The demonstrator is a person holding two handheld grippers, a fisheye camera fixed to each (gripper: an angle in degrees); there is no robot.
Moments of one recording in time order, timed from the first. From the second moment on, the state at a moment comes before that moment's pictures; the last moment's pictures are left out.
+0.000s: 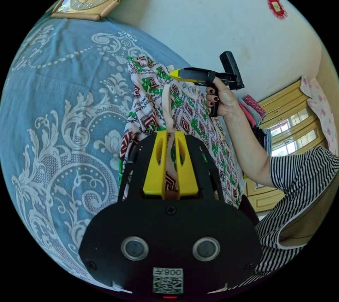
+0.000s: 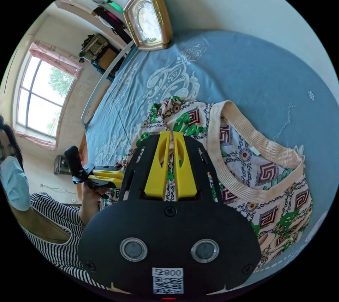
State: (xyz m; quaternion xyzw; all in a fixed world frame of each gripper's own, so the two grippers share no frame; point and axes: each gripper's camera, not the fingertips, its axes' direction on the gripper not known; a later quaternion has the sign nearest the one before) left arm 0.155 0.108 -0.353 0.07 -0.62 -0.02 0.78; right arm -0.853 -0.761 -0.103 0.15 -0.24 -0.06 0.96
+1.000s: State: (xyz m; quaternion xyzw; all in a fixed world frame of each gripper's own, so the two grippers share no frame) left arm 0.156 0.120 -0.330 0.15 -0.67 -0.04 0.72; right arm -1.009 -0.630 -0.067 0.13 -0.13 -0.23 0.96
